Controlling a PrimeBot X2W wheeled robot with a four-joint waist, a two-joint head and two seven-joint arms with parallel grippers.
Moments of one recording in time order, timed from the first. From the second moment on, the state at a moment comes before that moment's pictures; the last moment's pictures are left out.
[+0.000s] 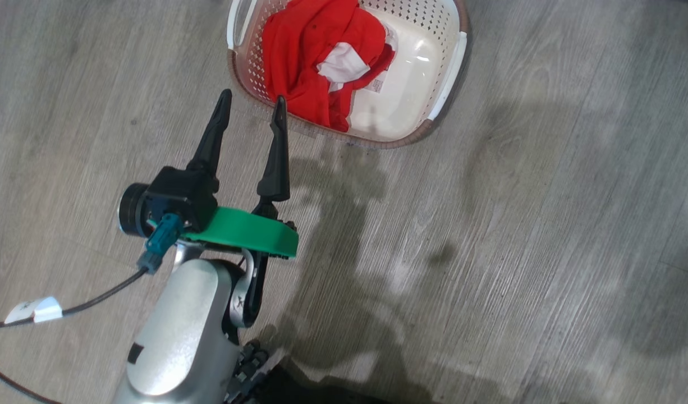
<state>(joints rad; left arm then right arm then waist) -0.39 0.04 -0.35 0.07 -0.29 0.20 -0.25 -1.60 -0.22 -0.16 1.04 0.96 0.13 0.42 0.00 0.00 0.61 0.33</state>
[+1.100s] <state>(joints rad) -0.32 0.04 -0.35 0.12 -0.28 0.18 -0.25 -1.27 -0.18 -0.11 1.01 1.12 0.13 0.63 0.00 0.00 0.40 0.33</state>
